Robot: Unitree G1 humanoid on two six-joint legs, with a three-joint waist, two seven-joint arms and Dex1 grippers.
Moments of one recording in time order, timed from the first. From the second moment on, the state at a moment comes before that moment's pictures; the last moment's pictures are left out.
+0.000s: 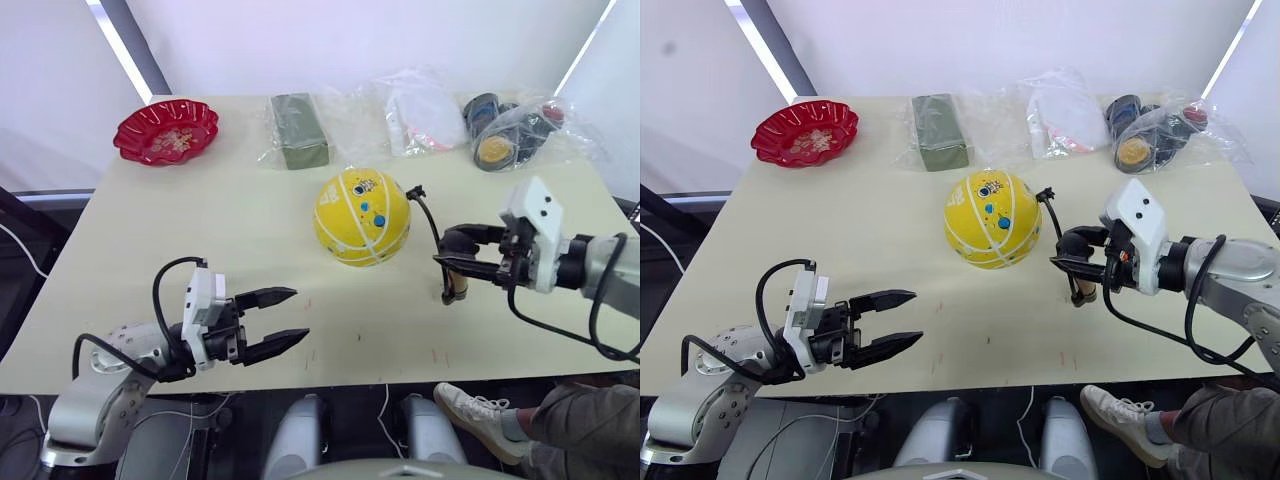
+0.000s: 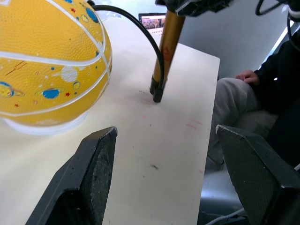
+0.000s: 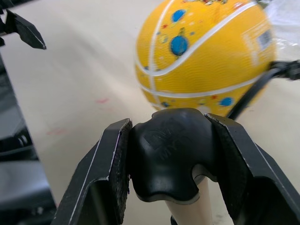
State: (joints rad) left arm 0.15 0.67 0.21 -0.47 -0.65 0.42 -1.13; right arm -0.34 -0.99 -0.14 -0.62 0.88 0.94 0.65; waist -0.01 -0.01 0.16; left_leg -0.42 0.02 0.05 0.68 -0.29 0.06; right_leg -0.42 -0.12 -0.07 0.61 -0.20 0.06
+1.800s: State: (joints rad) left arm 0.22 0.66 0.19 -0.47 -0.65 0.32 -1.10; right arm -0.51 -0.52 0.69 -0.21 -0.14 0.52 0.99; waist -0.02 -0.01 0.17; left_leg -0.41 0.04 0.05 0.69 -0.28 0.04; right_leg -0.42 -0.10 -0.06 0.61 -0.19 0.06
